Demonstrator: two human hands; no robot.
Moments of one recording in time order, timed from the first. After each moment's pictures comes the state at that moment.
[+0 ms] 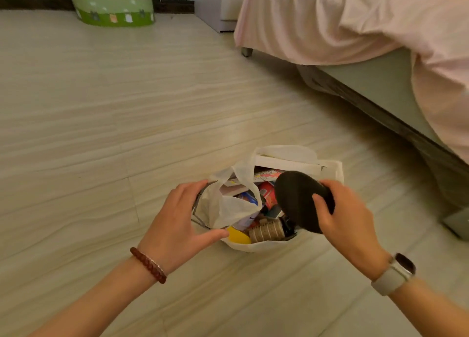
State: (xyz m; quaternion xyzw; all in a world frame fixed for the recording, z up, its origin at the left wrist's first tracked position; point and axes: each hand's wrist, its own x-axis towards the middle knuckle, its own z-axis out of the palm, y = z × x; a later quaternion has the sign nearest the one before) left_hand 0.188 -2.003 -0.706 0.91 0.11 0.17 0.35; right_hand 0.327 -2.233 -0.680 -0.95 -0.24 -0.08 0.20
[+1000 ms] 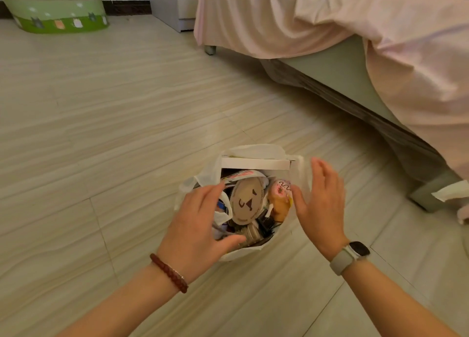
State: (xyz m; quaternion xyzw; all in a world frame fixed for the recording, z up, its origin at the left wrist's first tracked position) left_hand 0.245 -2.056 -0.712 0.94 0.02 0.20 0.27; right_hand 0.362 -2.248 -0.716 -0.95 -0.16 -0.18 0.22
